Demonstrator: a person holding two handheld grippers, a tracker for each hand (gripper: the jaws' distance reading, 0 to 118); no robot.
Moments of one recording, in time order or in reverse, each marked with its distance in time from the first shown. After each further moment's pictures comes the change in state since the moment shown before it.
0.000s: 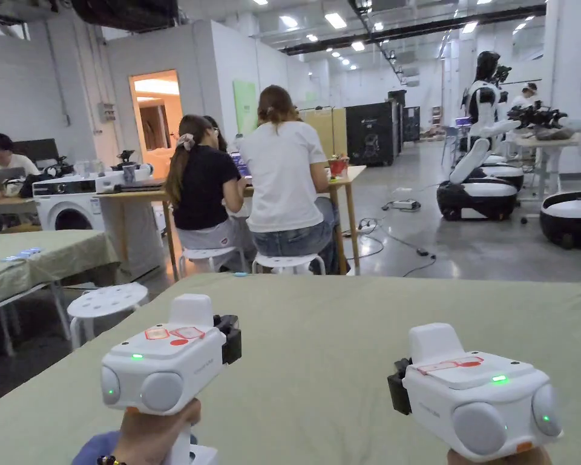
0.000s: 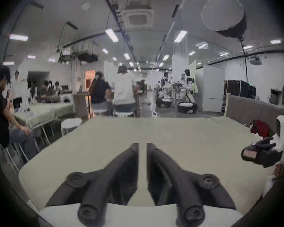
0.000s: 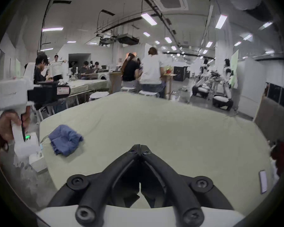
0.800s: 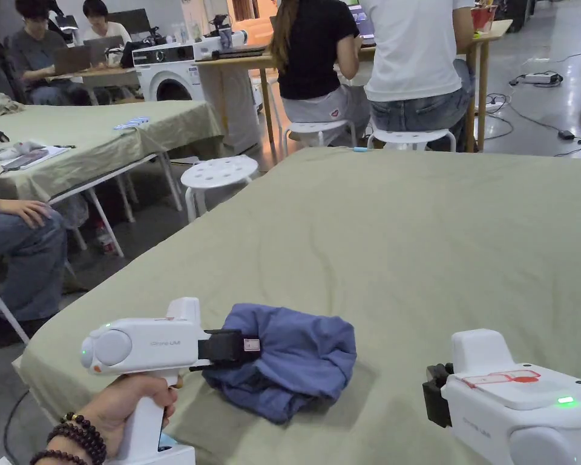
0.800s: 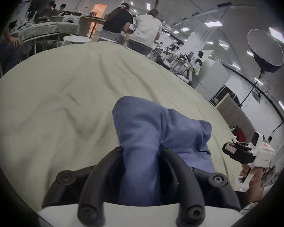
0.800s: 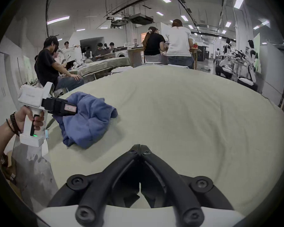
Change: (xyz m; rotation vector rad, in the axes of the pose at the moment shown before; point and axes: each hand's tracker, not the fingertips) left arm -0.360 -0.202 -0.027 -0.517 -0.218 0.479; right arm -0.214 -0.100 -0.170 -0.251 0.240 -0.007
